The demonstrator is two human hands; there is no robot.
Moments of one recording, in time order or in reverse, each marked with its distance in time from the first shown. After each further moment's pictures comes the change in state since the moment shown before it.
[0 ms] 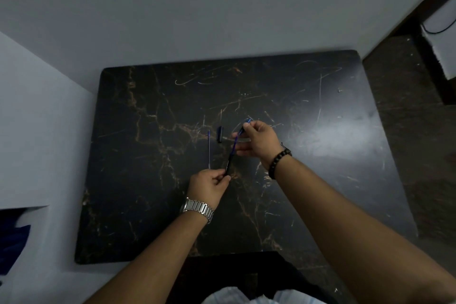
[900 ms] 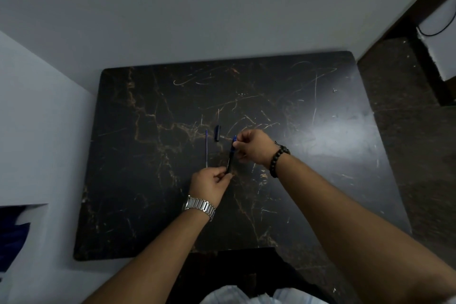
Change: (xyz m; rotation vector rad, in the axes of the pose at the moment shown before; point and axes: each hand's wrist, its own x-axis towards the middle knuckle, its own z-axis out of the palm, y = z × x) left_hand -0.006 0.008 0.008 -0.016 -0.002 0.000; right_hand -0.010 0.003 -0.009 -0.553 -0.101 -0.038
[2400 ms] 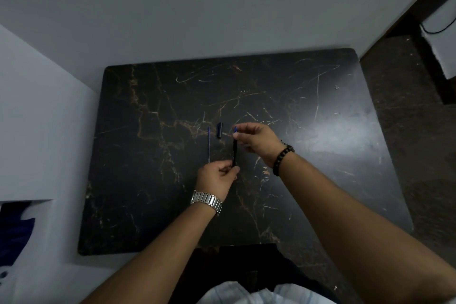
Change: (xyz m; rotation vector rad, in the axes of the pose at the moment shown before) left_hand 0.002 0.003 0.010 -0.220 -0.043 -0.071; right_hand -0.004 0.002 -0.003 0.284 -0.018 -0.077
